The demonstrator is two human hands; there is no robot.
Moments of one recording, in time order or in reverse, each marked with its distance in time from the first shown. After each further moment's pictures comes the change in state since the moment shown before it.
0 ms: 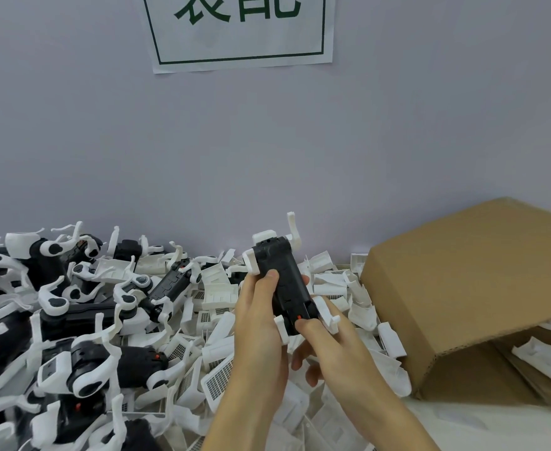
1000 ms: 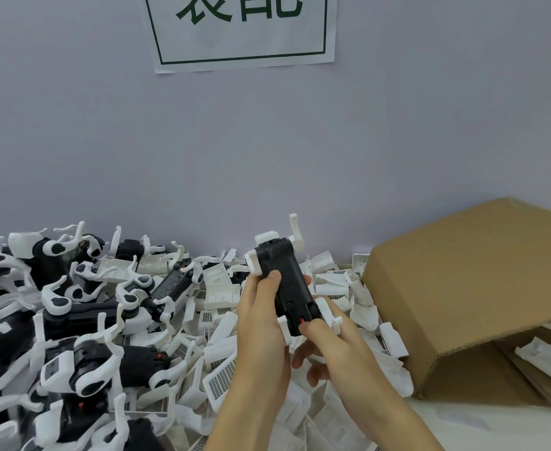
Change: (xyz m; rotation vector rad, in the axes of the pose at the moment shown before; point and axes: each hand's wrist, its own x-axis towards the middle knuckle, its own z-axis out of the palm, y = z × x) left_hand 0.006 -0.005 -0.001 -0.014 -0.003 0.042; right_hand -0.002 -0.002 -0.003 0.017 -0.032 0.011
